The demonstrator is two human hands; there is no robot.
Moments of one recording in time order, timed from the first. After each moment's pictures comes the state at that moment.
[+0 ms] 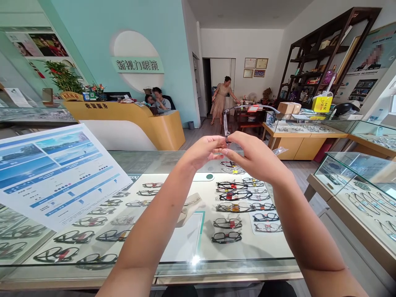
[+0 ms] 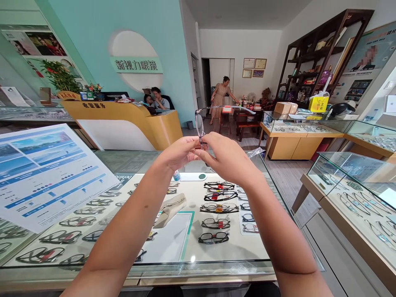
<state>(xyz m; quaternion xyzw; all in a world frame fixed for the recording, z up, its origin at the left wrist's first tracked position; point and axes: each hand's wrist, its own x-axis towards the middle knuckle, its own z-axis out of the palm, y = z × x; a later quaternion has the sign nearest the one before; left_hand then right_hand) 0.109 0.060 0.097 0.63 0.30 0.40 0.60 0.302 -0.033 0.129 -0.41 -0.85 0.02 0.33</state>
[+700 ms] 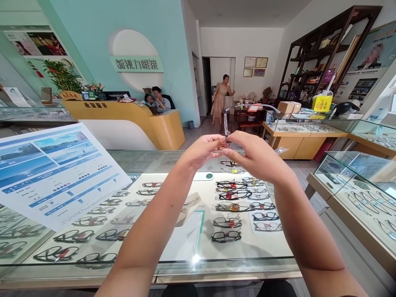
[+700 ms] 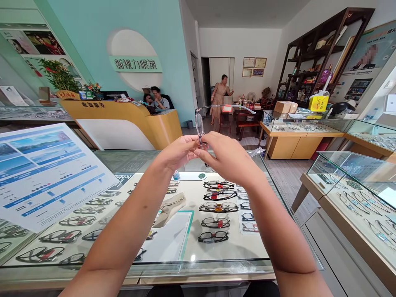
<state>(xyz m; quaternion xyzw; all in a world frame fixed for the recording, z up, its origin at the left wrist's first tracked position) 0.111 0.055 0.100 0.64 0.30 0.41 0.58 0.304 -0.036 0.132 -0.42 -0.85 0.00 0.32</state>
